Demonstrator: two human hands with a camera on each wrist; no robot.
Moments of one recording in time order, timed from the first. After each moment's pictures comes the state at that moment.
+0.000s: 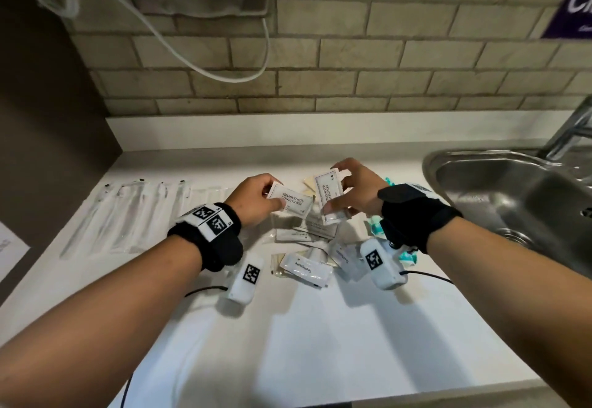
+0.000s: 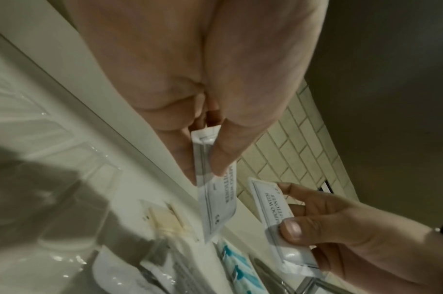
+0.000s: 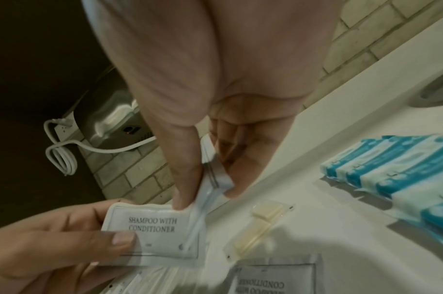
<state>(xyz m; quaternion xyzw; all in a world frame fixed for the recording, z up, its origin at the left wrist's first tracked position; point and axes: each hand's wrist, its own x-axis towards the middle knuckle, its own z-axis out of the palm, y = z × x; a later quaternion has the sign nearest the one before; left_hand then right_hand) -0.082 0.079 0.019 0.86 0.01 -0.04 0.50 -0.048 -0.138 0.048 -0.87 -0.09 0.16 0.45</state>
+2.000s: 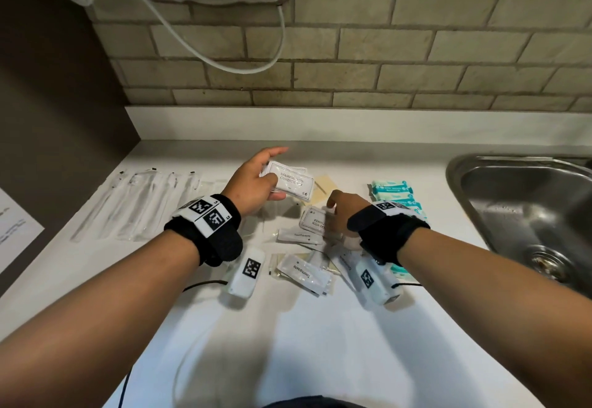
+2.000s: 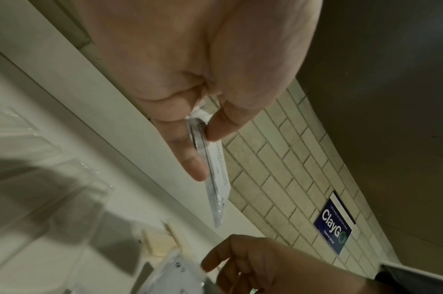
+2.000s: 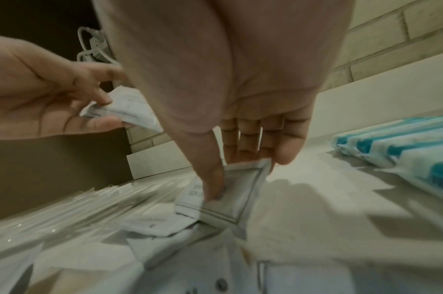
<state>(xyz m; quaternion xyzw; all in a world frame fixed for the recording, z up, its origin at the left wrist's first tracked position) -0.072 0.073 0.024 0.79 0.02 0.05 0.61 -0.031 -0.115 0.007 -0.97 -0.16 0.17 0.10</state>
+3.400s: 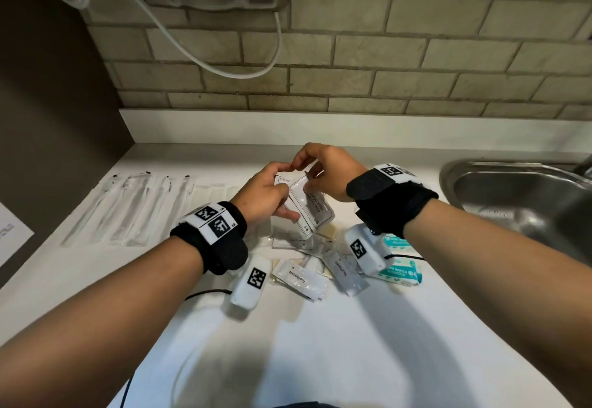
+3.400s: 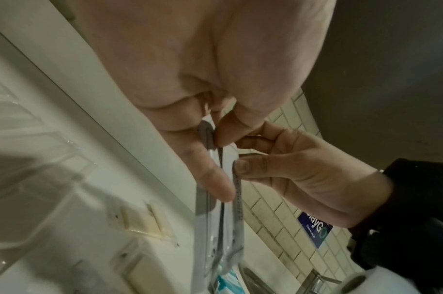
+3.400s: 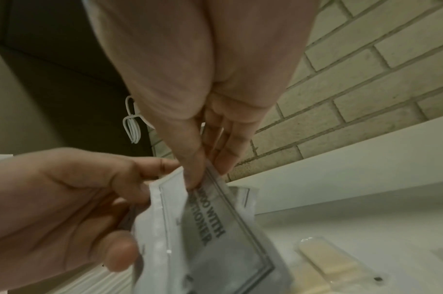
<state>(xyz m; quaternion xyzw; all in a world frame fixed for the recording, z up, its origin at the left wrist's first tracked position) -0.079 0.048 0.034 0.78 0.07 -0.04 0.62 -0.018 -0.098 0.068 -0.89 -0.31 0.06 0.32</state>
